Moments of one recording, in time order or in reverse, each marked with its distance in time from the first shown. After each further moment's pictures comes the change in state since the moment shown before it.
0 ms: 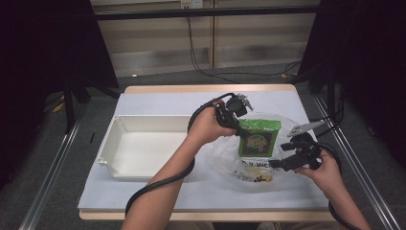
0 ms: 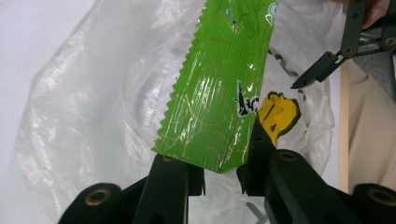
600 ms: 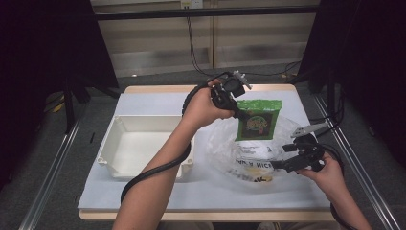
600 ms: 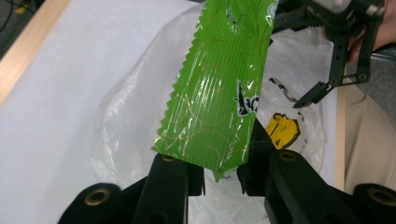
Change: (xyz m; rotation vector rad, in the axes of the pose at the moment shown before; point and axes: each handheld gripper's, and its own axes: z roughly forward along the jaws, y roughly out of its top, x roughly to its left) left arm 0.006 0.027 -0.049 -0.039 0.048 0.014; right arm 0.000 -0.006 -0.004 -0.010 0.008 0.023
